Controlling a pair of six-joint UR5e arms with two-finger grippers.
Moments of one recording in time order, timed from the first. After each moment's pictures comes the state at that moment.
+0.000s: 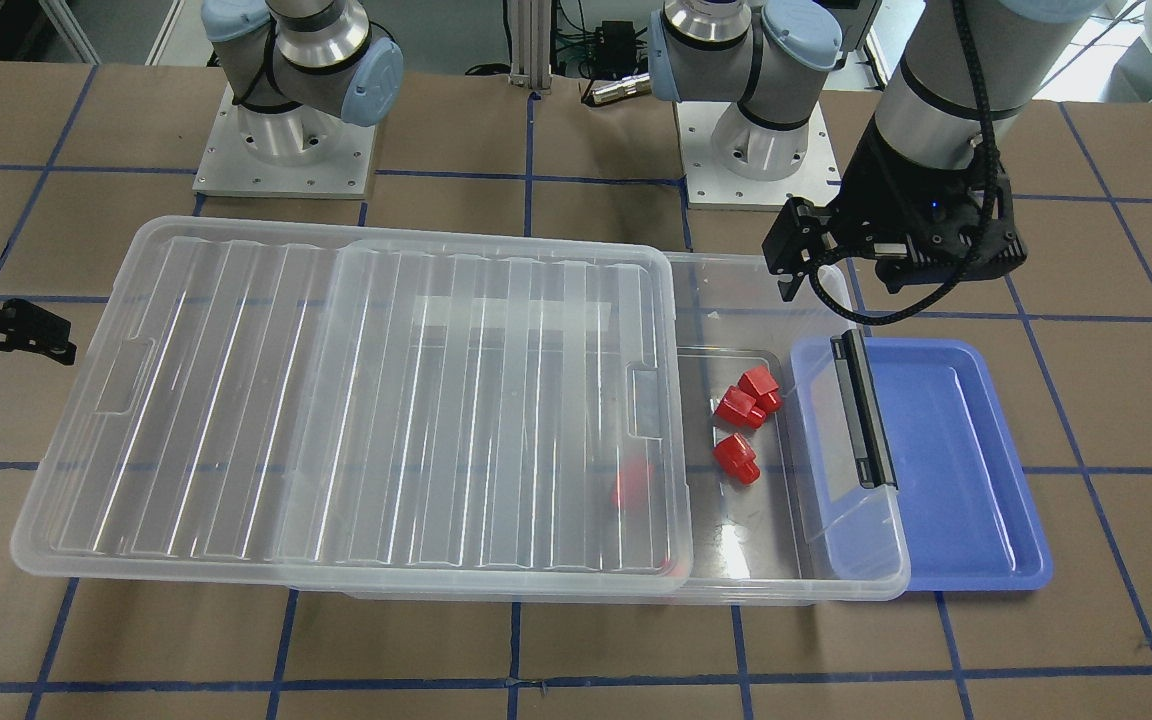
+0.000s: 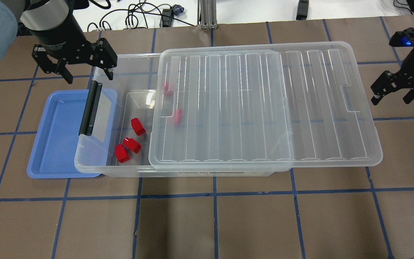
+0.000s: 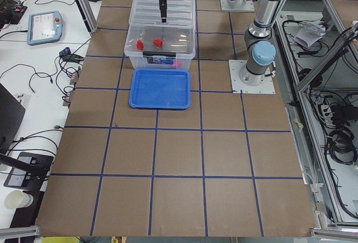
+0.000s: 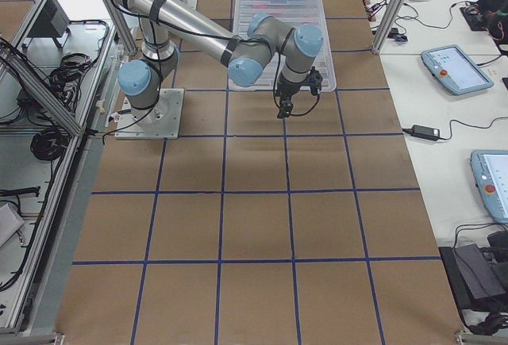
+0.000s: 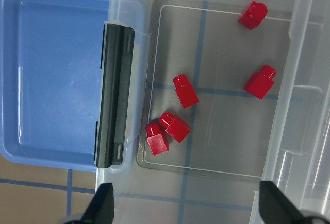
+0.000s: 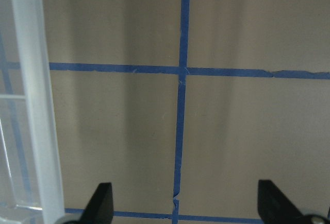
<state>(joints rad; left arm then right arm) -1.54 -1.64 -1.48 -1.60 1.60 -0.05 1.12 -1.37 1.67 -1.70 -1.59 -0.49</state>
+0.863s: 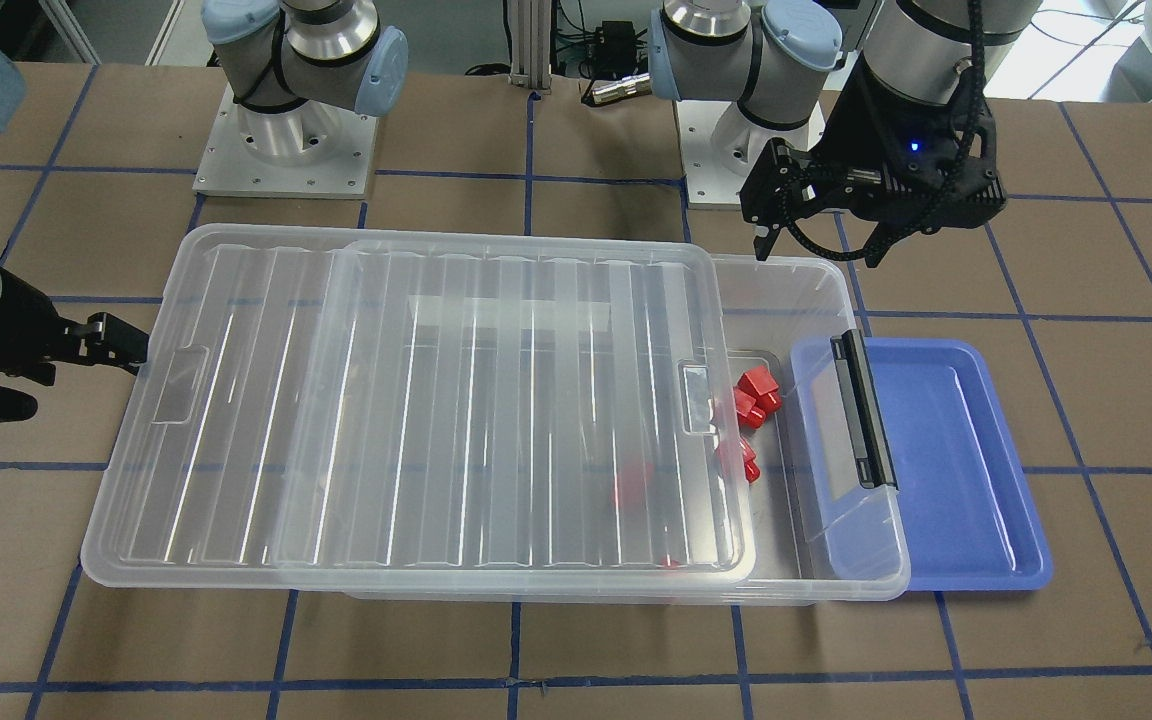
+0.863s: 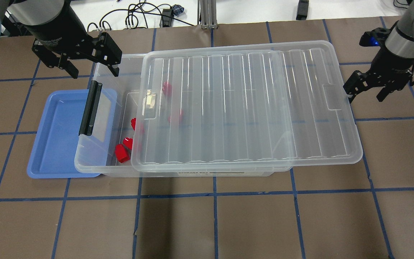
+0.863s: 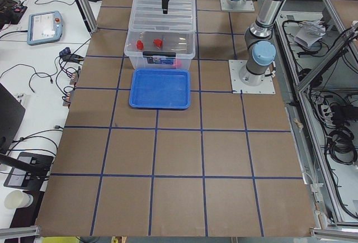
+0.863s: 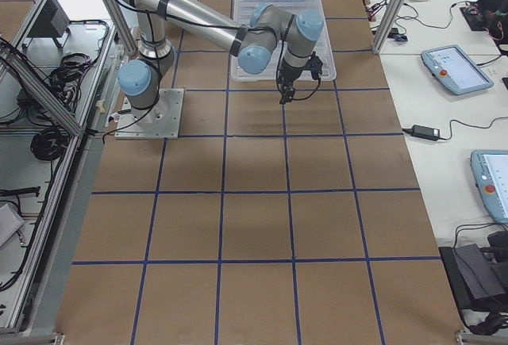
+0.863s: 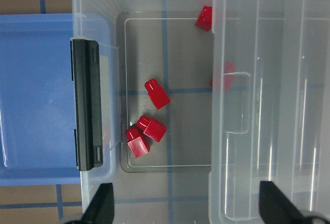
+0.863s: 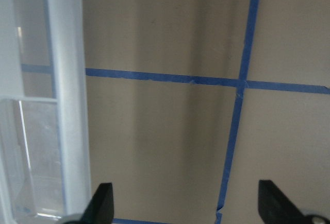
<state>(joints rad) -1.56 -1.59 -1.47 -1.61 1.54 0.03 1.26 -1.36 1.68 -1.72 -1.58 -0.40</state>
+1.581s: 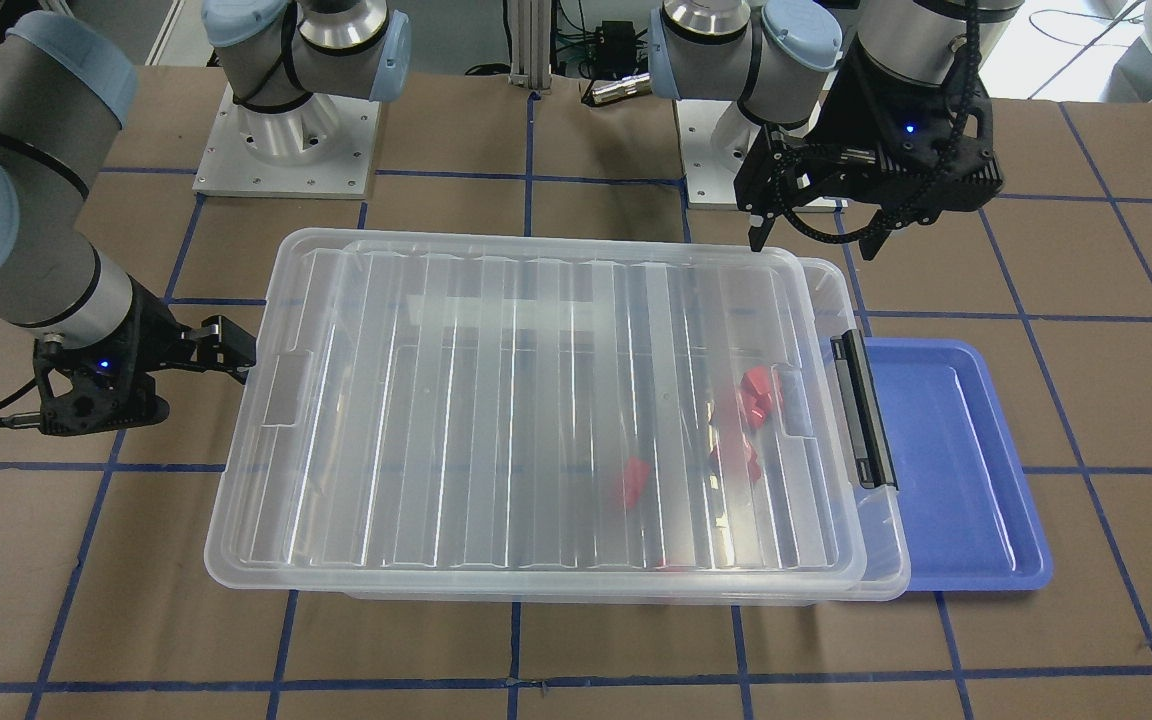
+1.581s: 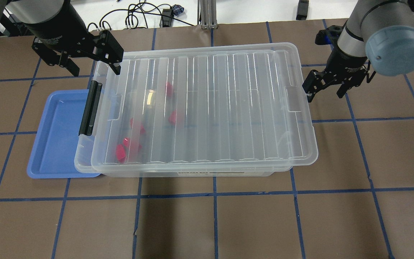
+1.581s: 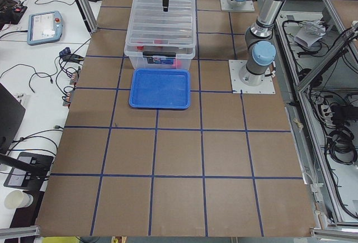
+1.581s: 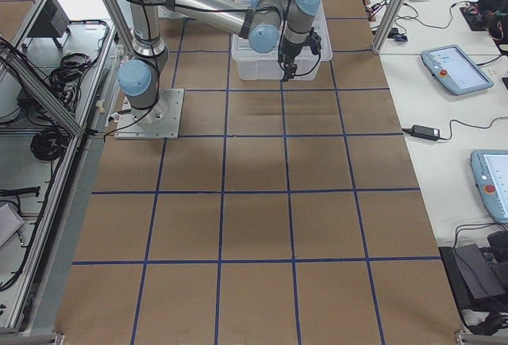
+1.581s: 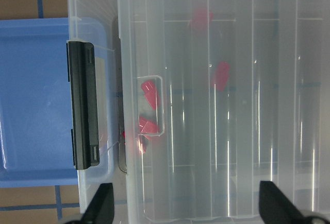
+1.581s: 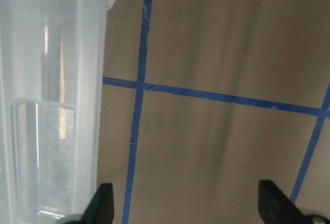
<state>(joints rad) -1.57 -1.58 -1.47 -1.60 1.53 0.03 1.43 -1.36 1.67 -1.75 -1.53 -0.30</state>
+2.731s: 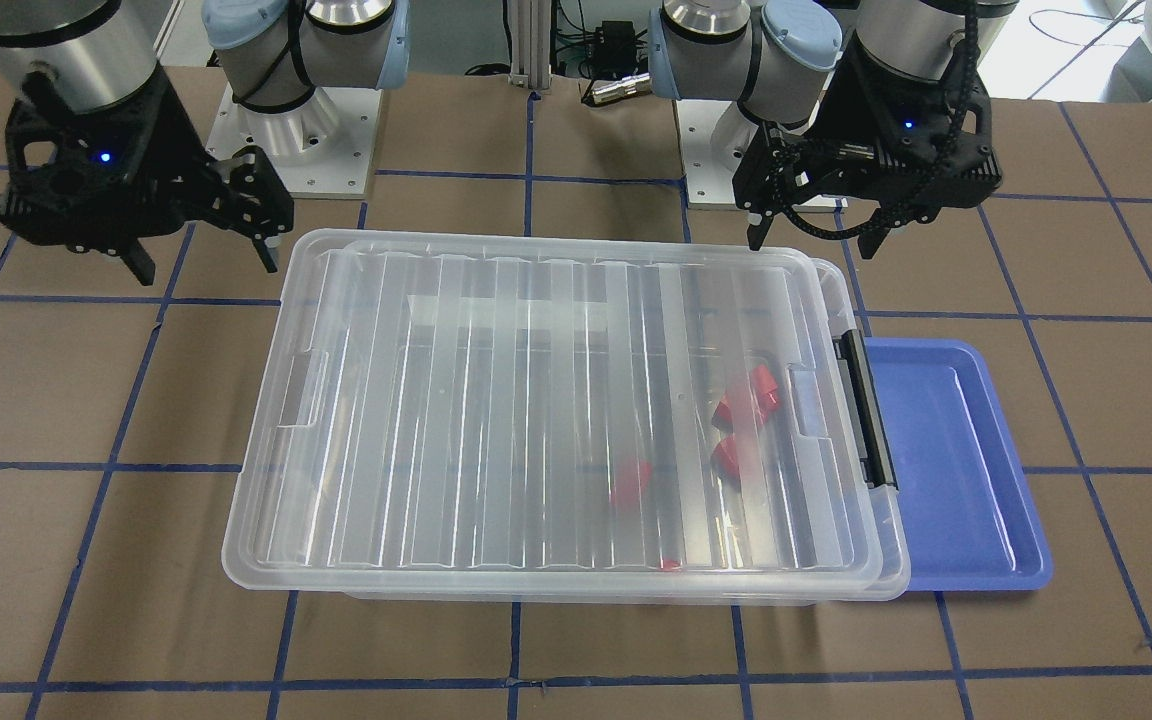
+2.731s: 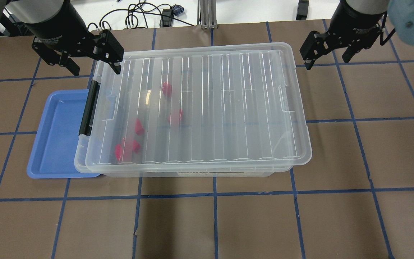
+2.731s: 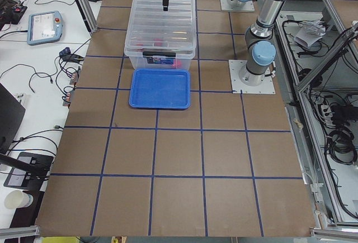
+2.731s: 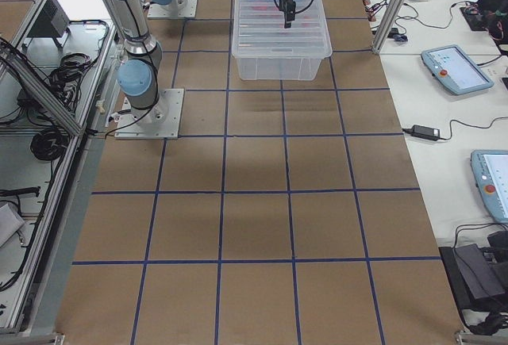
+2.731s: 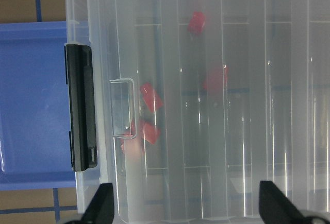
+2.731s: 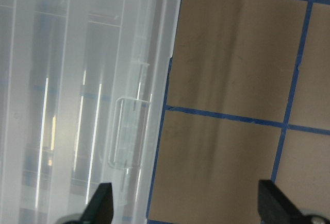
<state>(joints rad) -1.57 -1.58 -1.47 -1.60 1.53 0.03 1.59 -1.51 1.43 -1.55 -1.56 -0.13</state>
